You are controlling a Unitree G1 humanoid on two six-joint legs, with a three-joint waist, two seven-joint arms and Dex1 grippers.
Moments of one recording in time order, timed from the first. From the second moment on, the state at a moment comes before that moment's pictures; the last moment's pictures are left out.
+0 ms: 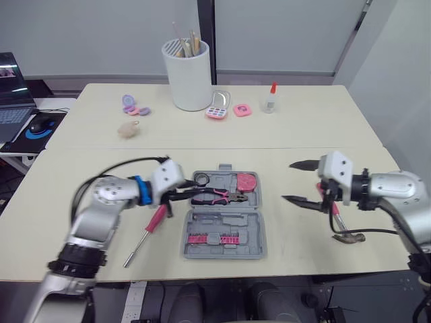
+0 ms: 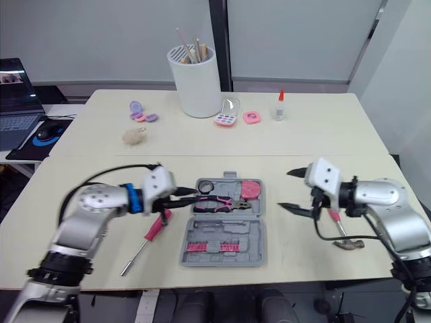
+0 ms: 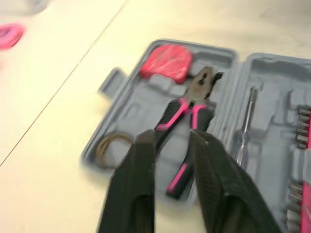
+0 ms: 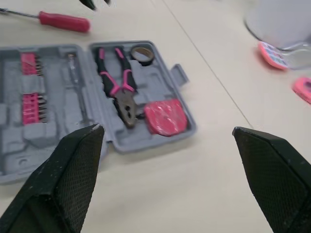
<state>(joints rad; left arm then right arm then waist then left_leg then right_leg) -0.29 0.79 0.08 -0.03 -0.26 0.32 -1.13 -0.30 -0.87 -0.07 -0.21 0.34 0.36 1.06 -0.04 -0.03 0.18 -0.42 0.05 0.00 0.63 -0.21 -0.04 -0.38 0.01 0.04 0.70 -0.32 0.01</state>
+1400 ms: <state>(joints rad) -0.01 0.99 0.50 0.32 -0.40 0.30 -1.15 -0.09 -0.97 -0.35 0.20 0.33 0.22 1.12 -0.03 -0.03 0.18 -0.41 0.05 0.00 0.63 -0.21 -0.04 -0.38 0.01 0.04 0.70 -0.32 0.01</state>
